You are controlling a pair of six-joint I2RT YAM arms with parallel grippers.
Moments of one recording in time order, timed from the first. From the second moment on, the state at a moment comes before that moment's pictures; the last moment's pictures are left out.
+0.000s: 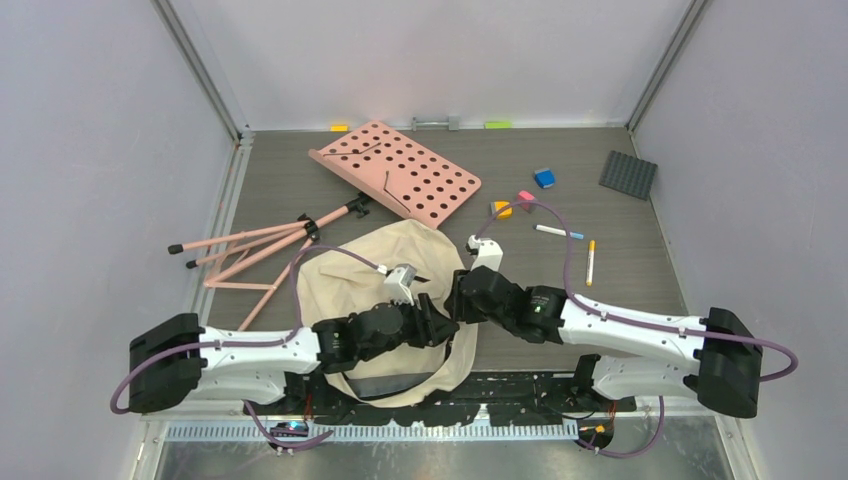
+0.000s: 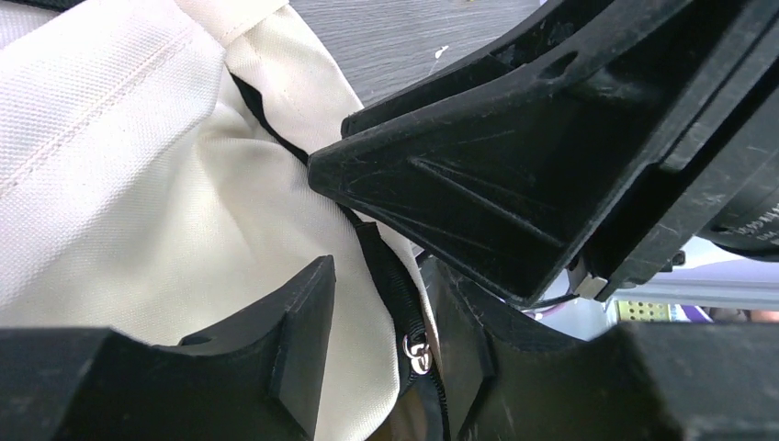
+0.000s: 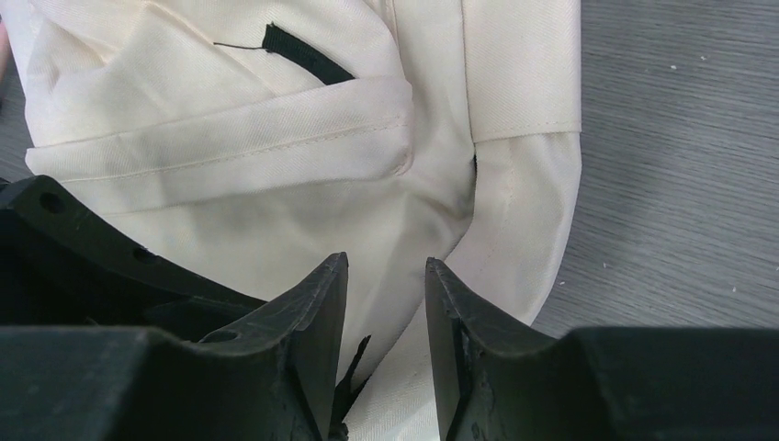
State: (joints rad) left arm -1.26 1.10 0.41 0.31 -0.29 -1.01; right arm 1.10 1.14 0.71 -0.33 0.34 0.83
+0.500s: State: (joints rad) left arm -1.26 1.19 0.47 0.25 -0.29 -1.08; right arm 1.10 1.08 0.69 -0.33 0.37 0.85
